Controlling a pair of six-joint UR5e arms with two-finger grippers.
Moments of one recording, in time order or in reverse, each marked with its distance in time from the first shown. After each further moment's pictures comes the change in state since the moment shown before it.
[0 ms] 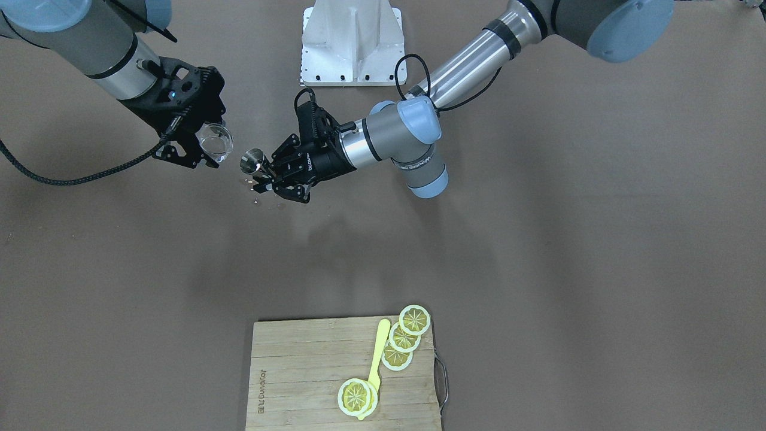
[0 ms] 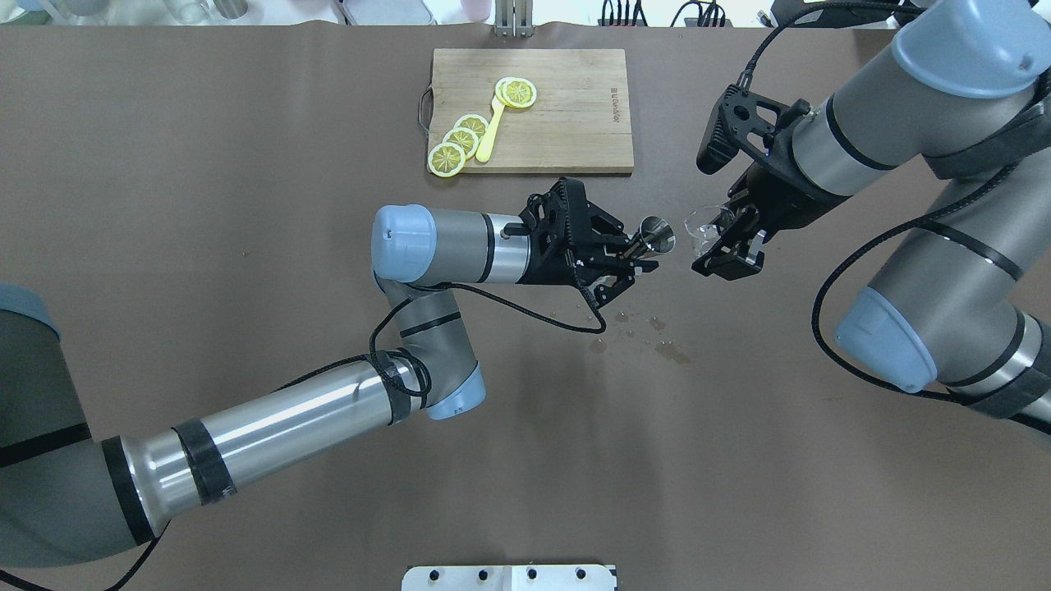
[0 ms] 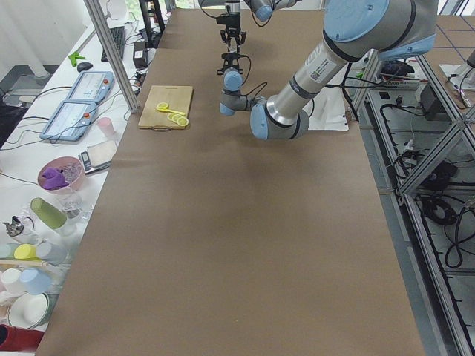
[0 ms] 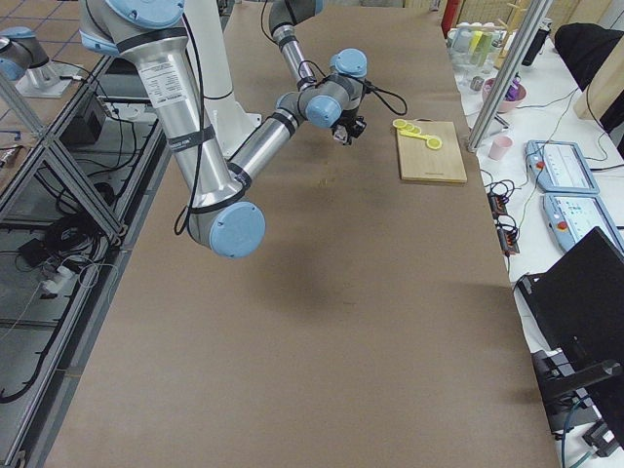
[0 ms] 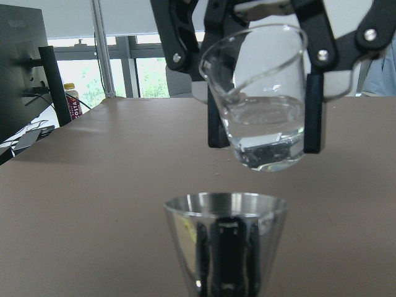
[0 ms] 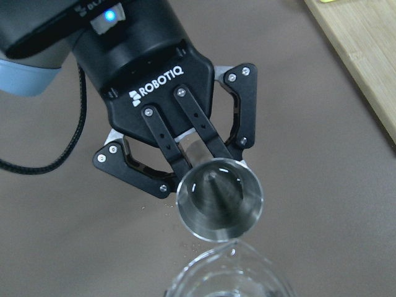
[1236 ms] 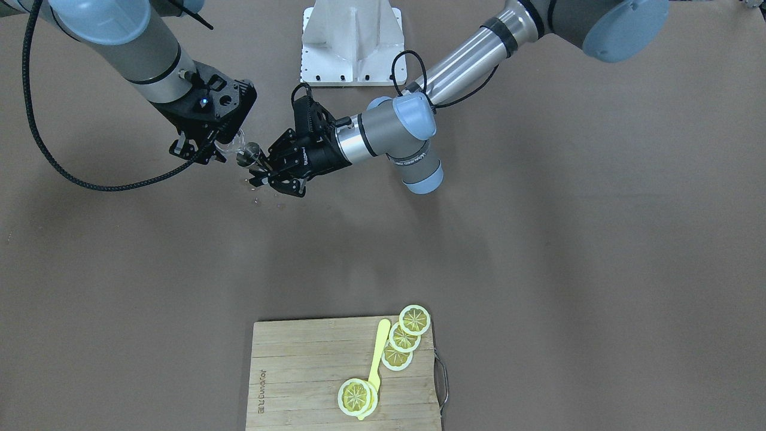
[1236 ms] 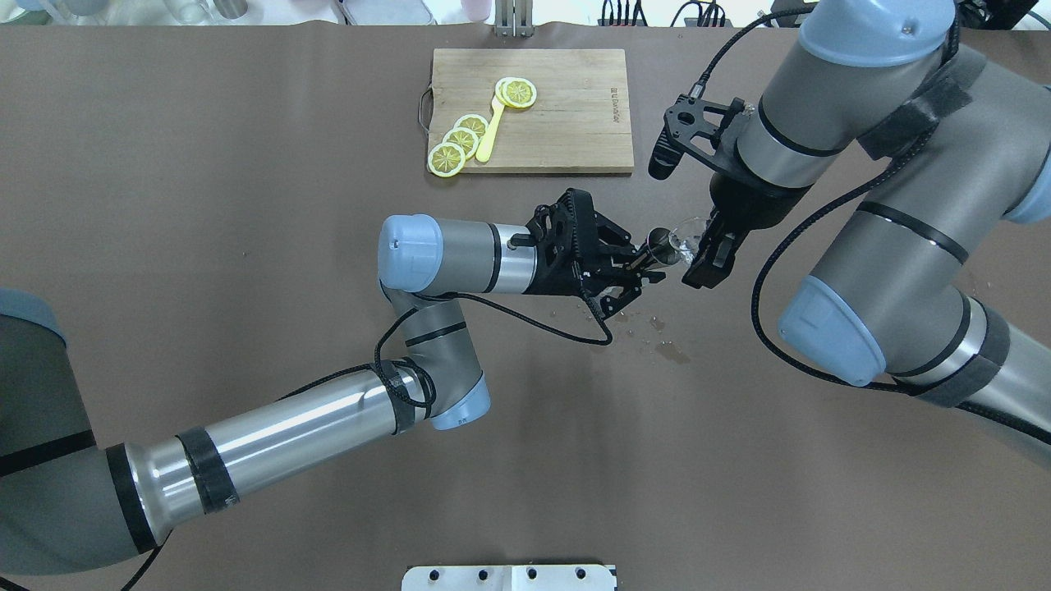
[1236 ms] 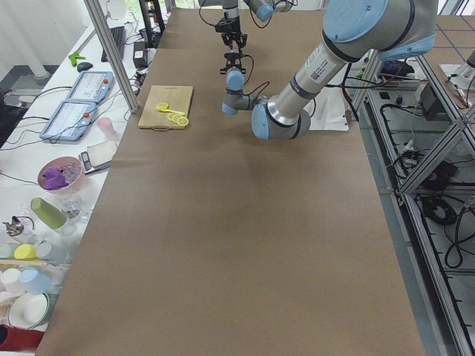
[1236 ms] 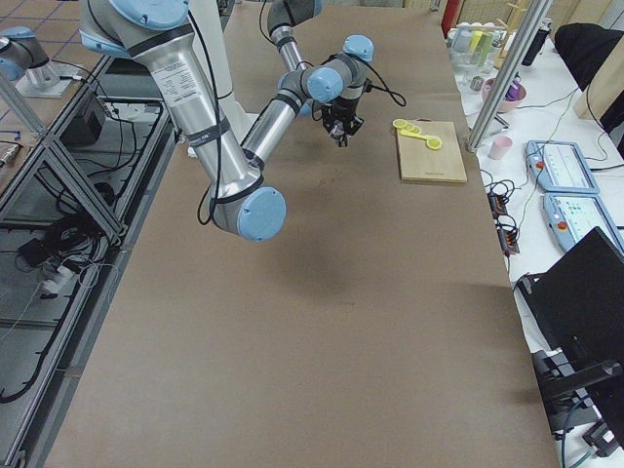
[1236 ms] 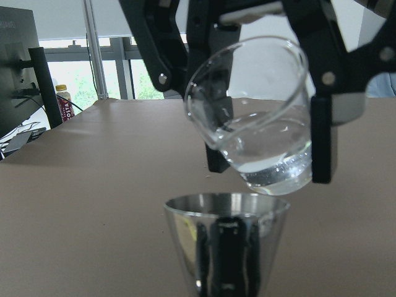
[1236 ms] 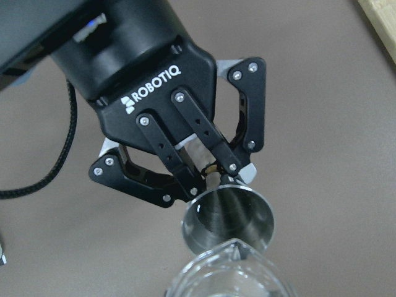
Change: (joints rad) left arm 0.019 -0.001 -0.006 0.001 0.003 0.005; right arm -0.035 0.134 -0.018 -0.347 -0.033 -0.069
